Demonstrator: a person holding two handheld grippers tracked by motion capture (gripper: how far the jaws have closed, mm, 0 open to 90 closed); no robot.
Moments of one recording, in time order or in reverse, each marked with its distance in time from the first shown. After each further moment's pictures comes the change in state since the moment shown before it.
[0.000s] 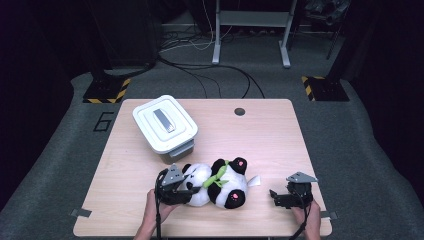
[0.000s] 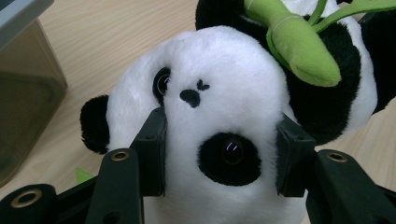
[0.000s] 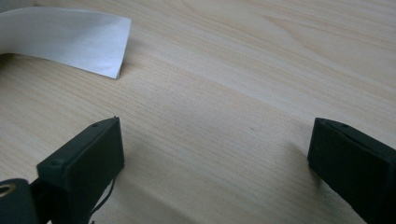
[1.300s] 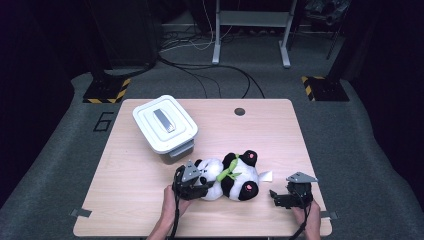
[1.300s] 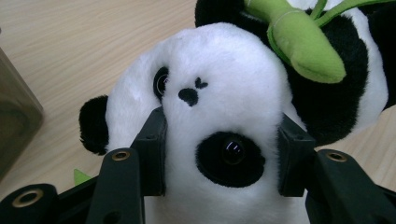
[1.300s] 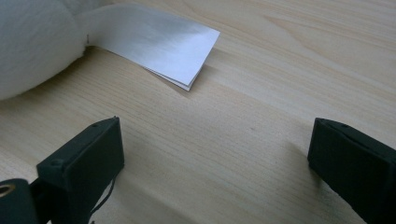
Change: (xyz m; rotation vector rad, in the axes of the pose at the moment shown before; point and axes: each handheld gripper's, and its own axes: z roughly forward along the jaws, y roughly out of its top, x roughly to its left) left arm -0.017 0.018 0.042 -0.028 0.058 -0.004; right arm 0.000 0.000 0.000 -0.001 0.000 -0.002
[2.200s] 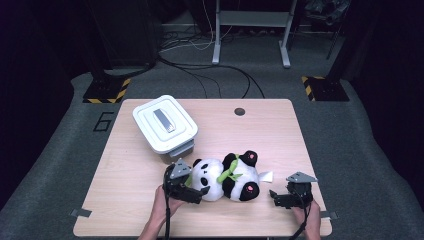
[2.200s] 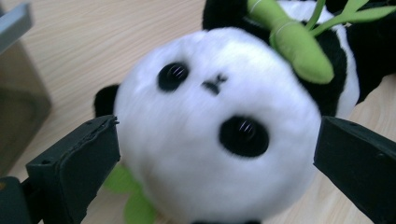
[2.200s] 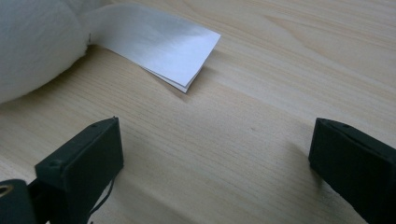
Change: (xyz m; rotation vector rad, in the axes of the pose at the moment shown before) left arm 0.009 0.007 -0.016 0.018 -0.059 -0.045; right arm 0.000 0.000 0.000 0.003 0.002 0.001
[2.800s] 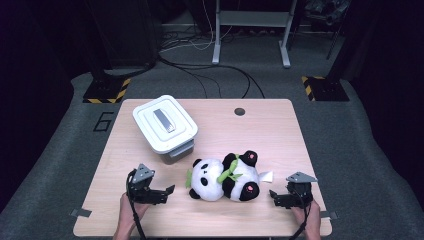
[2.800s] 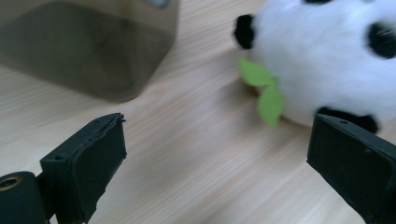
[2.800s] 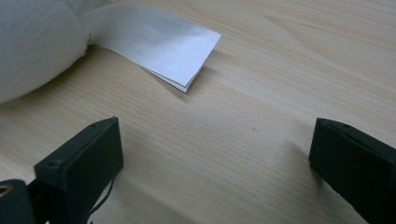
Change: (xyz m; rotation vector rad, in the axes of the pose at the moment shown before) left arm 0.053 -0.052 -0.067 0.016 0.165 -0.091; right arm 0.000 0.000 0.000 0.001 0.000 -0.001
